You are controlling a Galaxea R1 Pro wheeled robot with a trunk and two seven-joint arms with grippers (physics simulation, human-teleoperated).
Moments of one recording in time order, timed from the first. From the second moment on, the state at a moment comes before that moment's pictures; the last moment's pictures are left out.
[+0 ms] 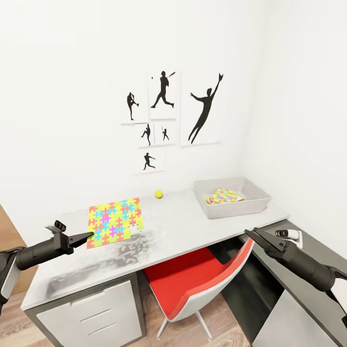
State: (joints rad) left arm -0.54 0.38 0.34 -1.03 0.24 1.04 -1.57; right arm -0.19 -0.41 -0.14 -1.58 -1.20 0.74 0.83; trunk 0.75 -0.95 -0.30
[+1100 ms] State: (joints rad) left arm -0.54 0.38 0.34 -1.03 0.24 1.04 -1.57; right arm -0.19 -0.41 -0.13 -1.58 -1.20 0.74 0.83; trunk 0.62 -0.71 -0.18
